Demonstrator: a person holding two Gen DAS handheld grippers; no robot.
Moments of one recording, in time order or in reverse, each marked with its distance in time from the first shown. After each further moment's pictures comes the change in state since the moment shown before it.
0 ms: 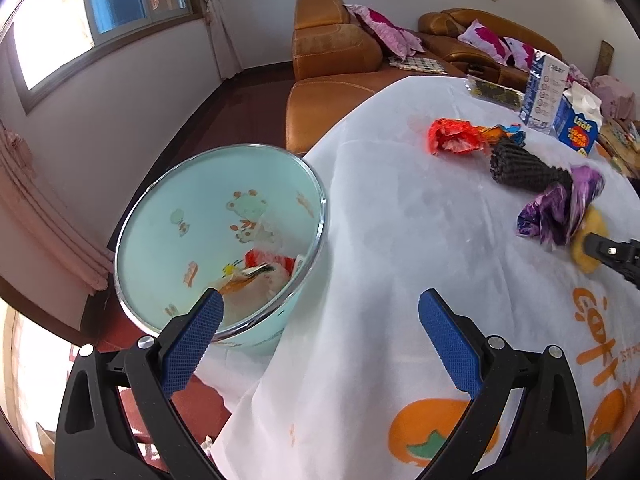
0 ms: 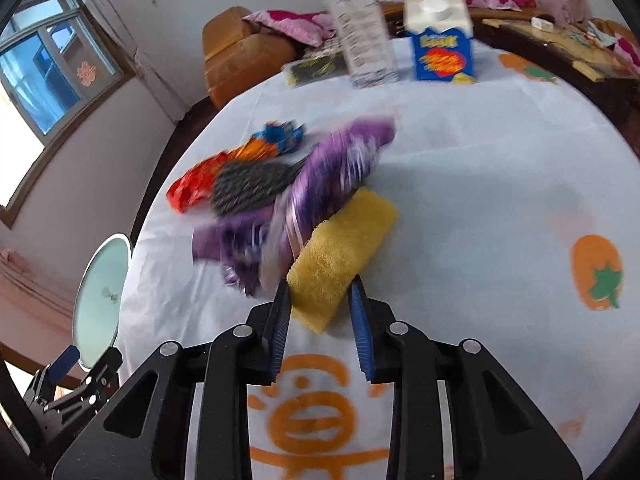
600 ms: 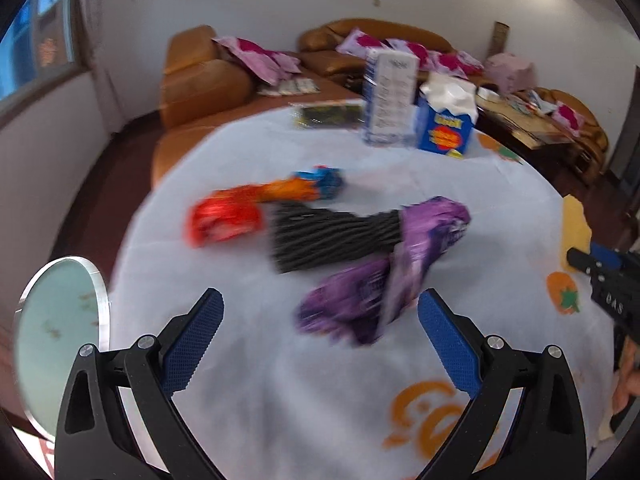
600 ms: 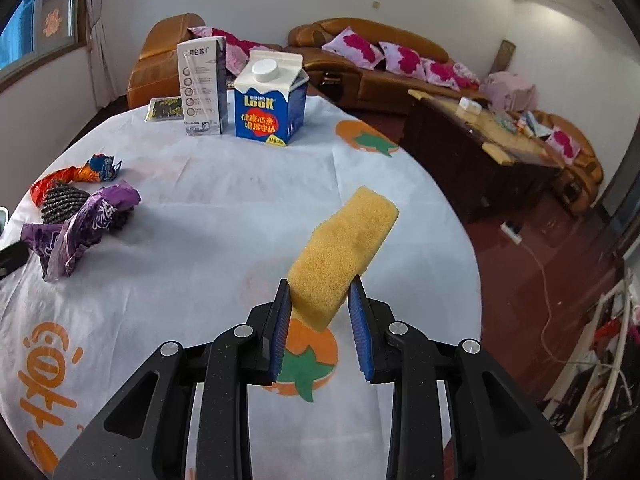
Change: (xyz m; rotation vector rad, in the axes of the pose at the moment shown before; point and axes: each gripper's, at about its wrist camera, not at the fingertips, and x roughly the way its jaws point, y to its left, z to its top) left arm 0.009 -0.141 0.047 0.224 -0.078 -0.351; right arm -0.054 -0.123 0.016 -0.208 -0.141 -0.406
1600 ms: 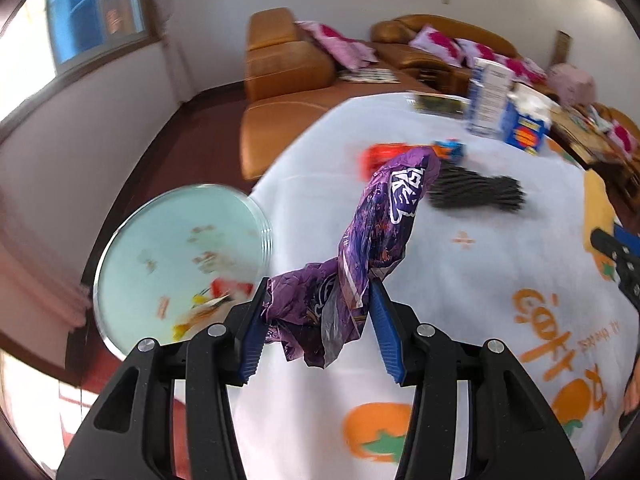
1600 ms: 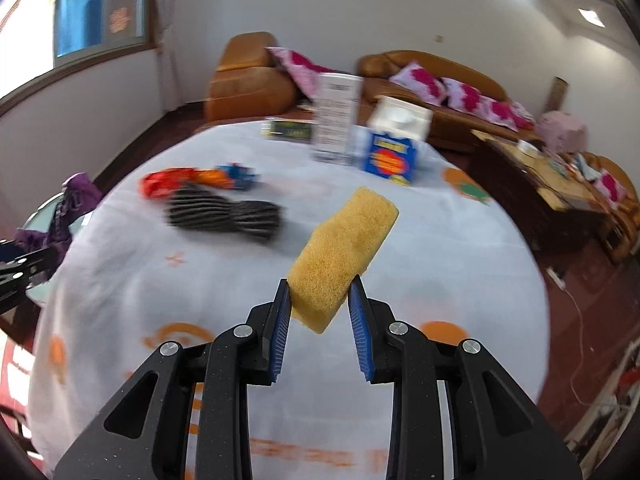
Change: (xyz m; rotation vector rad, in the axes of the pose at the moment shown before) left arm -0.082 0.105 -0.060 -0.150 0.033 0.238; right arm -0.054 0.113 0.000 -0.144 -0.105 0.193
